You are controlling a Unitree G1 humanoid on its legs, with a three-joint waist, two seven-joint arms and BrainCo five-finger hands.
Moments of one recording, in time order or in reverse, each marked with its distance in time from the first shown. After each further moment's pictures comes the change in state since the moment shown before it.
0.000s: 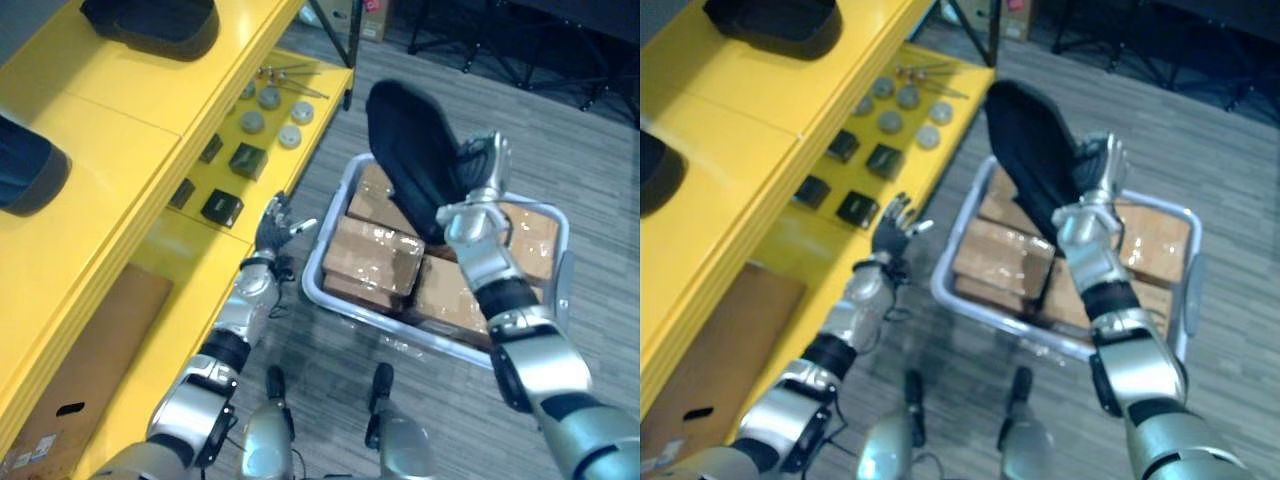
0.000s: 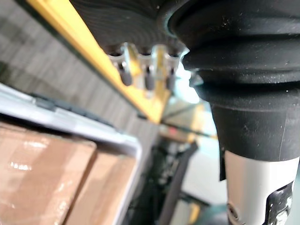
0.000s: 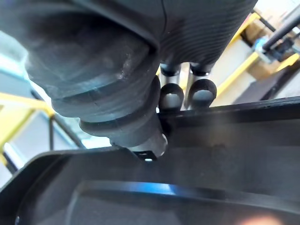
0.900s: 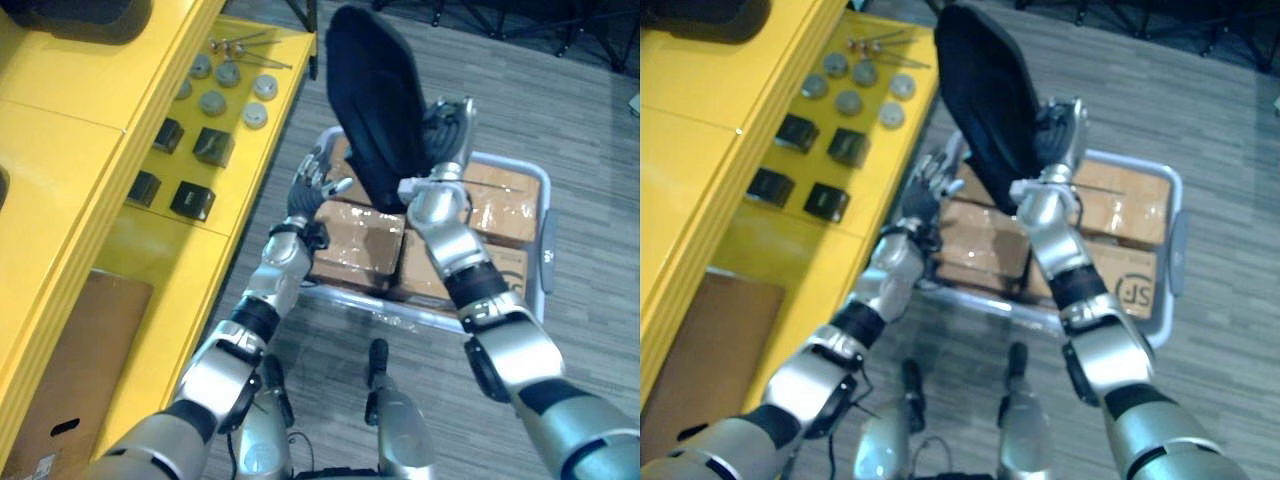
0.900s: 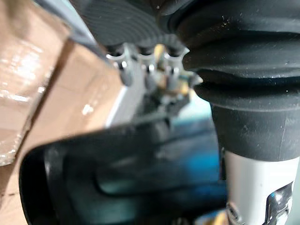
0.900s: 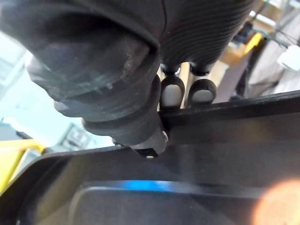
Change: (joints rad) left arm -0.160 -0.077 -0.078 0.077 0.006 -0.164 -0.091; right arm -0.038 0.136 0.098 -0.094 0.151 -0.033 -0.055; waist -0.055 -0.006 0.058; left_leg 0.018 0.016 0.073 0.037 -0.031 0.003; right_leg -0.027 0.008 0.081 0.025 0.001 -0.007
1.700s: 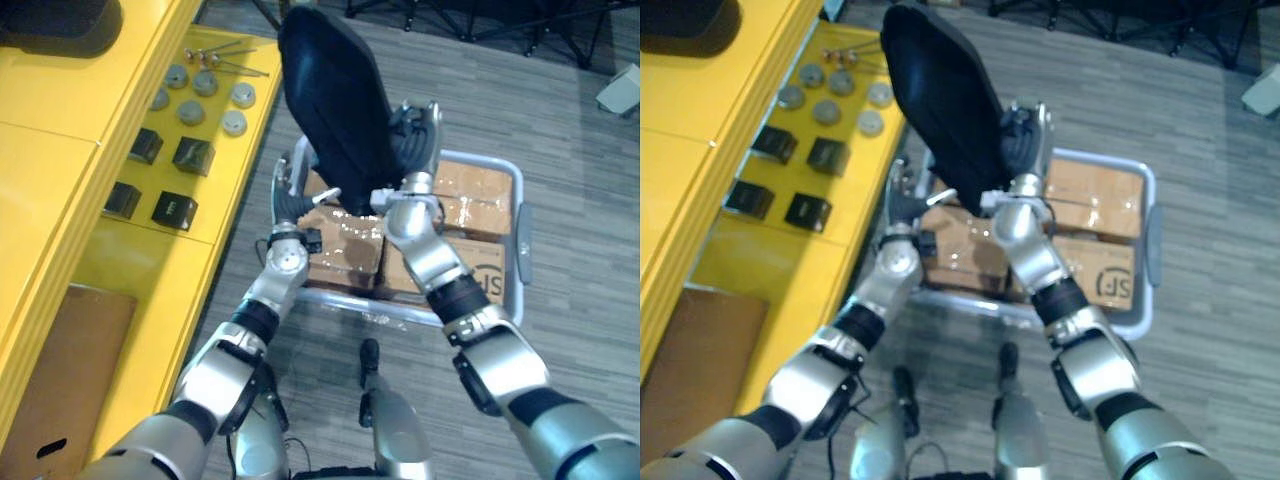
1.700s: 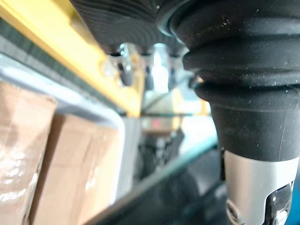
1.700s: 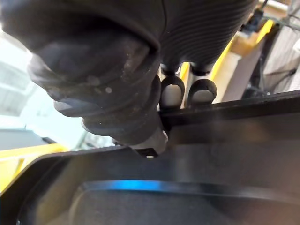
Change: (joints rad) left arm 0.007 -0.009 0.048 0.066 0.284 0.001 0.420; right arm 0.058 0.046 0.059 -0.127 -0.003 -0.010 -0.031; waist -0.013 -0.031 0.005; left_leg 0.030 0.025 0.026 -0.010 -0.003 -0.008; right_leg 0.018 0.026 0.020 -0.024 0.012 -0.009
